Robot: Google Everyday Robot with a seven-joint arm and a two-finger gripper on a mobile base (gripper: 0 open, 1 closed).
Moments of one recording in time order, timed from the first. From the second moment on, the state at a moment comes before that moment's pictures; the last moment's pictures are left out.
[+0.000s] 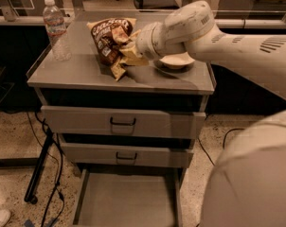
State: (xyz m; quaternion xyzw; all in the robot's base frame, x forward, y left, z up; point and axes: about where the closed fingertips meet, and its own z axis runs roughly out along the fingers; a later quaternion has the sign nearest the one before) arm 0.715 0.047 0.899 -0.56 0.64 0.09 0.52
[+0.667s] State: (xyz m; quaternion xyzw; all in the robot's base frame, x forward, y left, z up) arm 0.722 0.058 0.860 -0.56 0.66 0.12 0.49
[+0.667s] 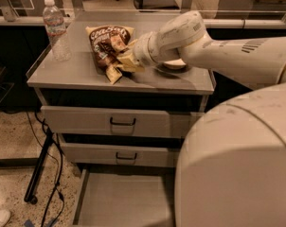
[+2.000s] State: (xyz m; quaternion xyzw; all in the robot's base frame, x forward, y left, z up) arm 0.722 0.061 0.861 -0.57 0.64 0.11 0.50
